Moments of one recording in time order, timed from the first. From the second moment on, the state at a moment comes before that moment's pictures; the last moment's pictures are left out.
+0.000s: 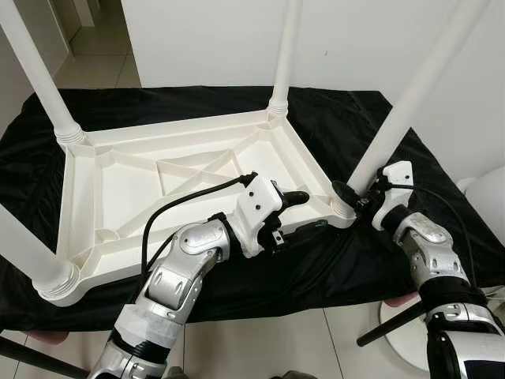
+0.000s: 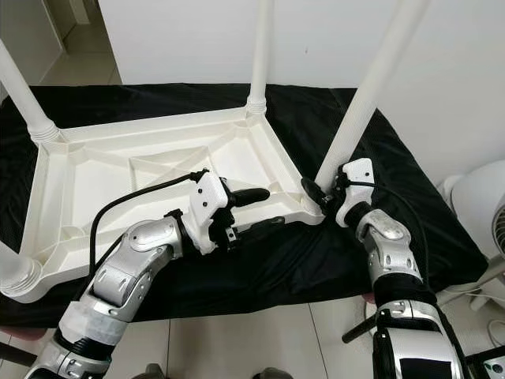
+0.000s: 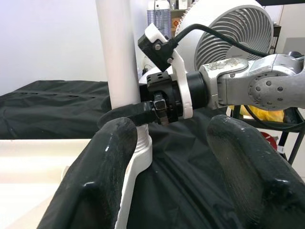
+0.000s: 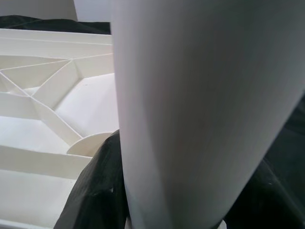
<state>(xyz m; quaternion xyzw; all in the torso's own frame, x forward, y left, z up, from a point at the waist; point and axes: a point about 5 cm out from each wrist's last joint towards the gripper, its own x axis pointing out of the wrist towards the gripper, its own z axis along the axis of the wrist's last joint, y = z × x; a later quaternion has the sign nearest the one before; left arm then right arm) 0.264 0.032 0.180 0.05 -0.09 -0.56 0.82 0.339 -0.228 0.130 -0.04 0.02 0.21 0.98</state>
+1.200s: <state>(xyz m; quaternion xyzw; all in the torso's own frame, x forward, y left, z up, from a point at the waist) 0.261 0.033 0.175 0.04 -0.09 -0.56 0.82 0.309 -0.153 0.129 0.06 -0.01 -0.17 0.98</state>
